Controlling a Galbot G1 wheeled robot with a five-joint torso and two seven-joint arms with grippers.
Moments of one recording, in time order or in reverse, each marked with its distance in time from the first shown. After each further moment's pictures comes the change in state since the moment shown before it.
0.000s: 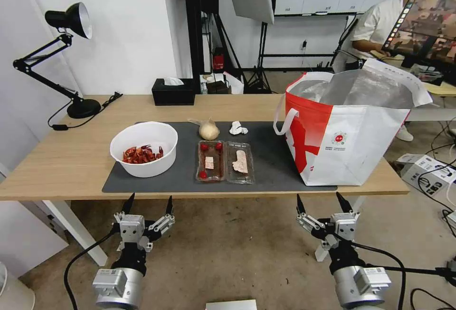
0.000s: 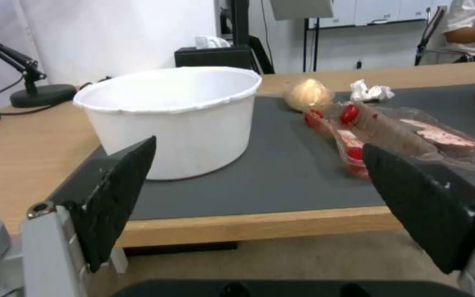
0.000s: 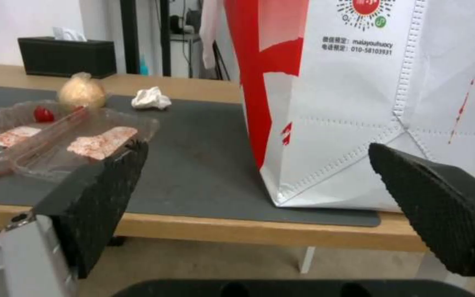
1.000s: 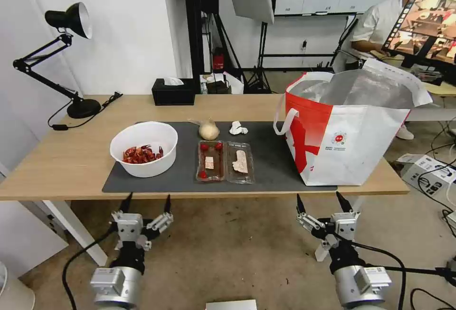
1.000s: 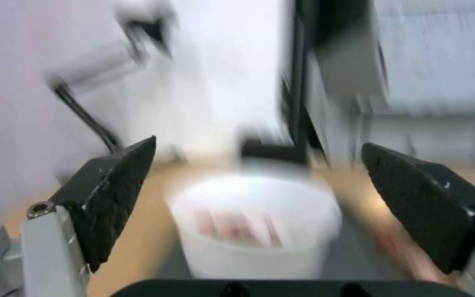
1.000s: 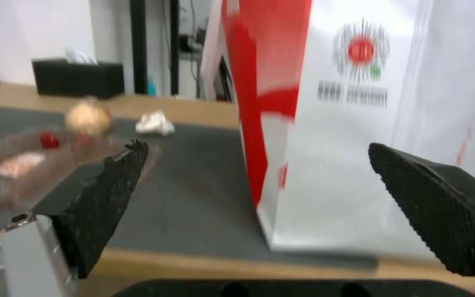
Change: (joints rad) left arm -0.093 0.005 -0.092 -0.087 -0.109 -0.056 -0.142; right arm 0.063 -0.124 0.033 0.029 0.104 -0.032 0.012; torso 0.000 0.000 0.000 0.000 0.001
